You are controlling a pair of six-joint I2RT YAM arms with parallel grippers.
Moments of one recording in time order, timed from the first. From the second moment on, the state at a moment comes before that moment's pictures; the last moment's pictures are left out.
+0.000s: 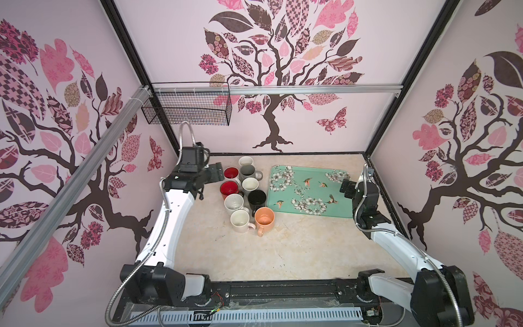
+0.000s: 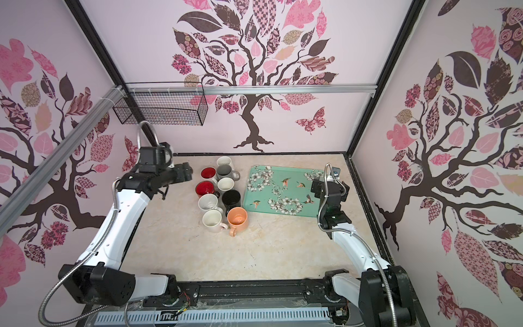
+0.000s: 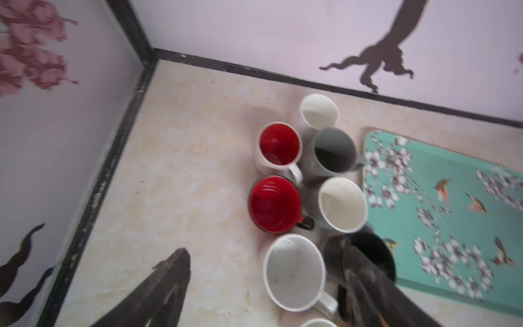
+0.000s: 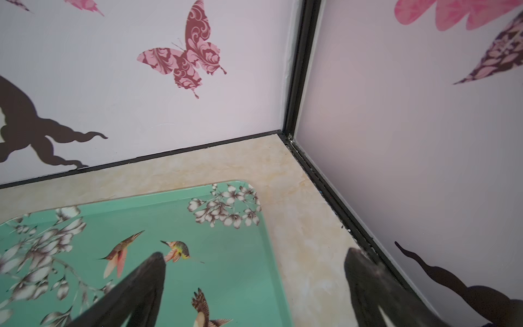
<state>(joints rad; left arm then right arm) -0.01 1.33 1.41 -0.76 -0.04 -0.20 0.10 1.14 0.58 0.31 0.46 0.10</state>
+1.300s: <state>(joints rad) 0.09 1.42 0.43 0.59 -0.10 -0.15 0.01 1.56 0.26 1.06 0.08 0.14</state>
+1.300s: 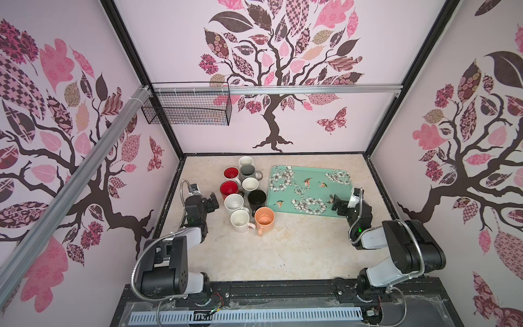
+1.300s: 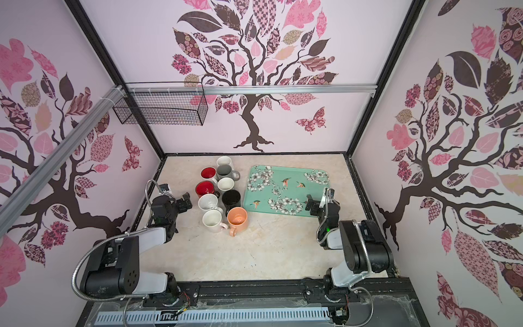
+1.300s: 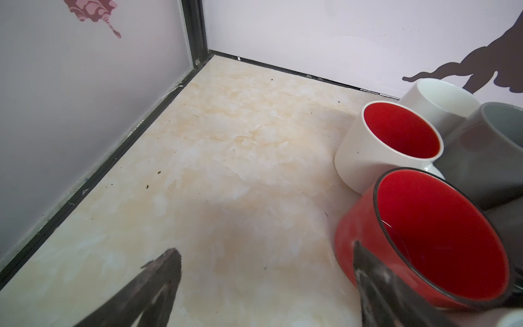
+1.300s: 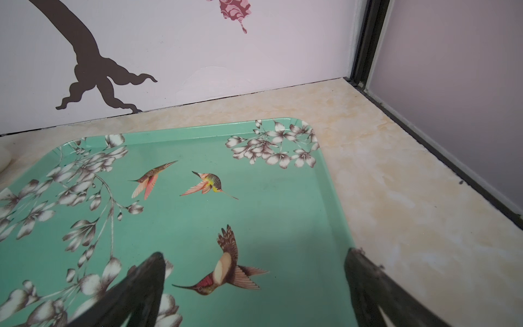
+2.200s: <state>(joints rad) 0.04 1.56 0.39 0.84 -0.09 -0.06 0.01 1.56 0.26 1.06 0.07 0.14</state>
